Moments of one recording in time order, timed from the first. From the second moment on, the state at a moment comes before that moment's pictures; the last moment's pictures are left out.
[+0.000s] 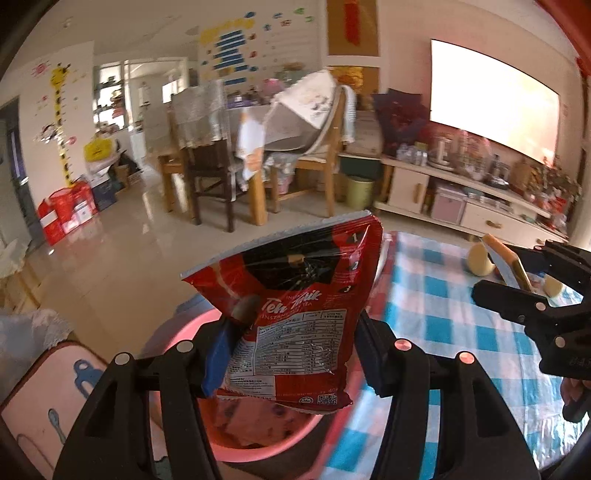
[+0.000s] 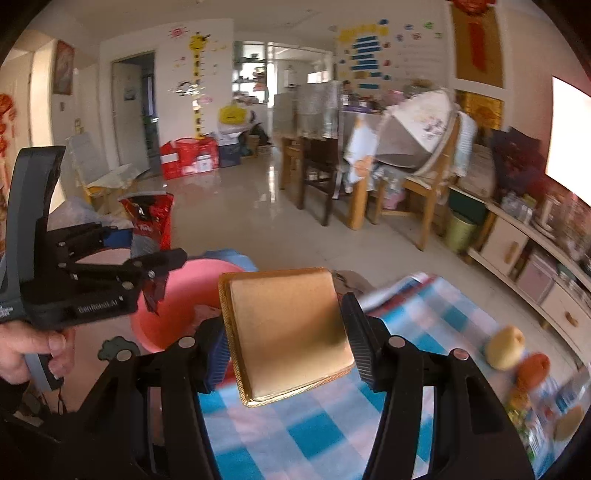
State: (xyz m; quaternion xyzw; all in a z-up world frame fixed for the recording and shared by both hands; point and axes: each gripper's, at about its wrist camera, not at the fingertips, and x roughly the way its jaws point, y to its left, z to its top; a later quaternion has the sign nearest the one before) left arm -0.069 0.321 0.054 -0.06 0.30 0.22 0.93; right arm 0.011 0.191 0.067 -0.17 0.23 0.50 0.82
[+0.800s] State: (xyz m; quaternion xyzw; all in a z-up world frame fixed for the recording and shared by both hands) left arm -0.075 0.442 -0.022 -0.12 0.34 0.28 0.89; right arm 0.006 0.348 0.001 -0.20 0.28 0.54 0.77
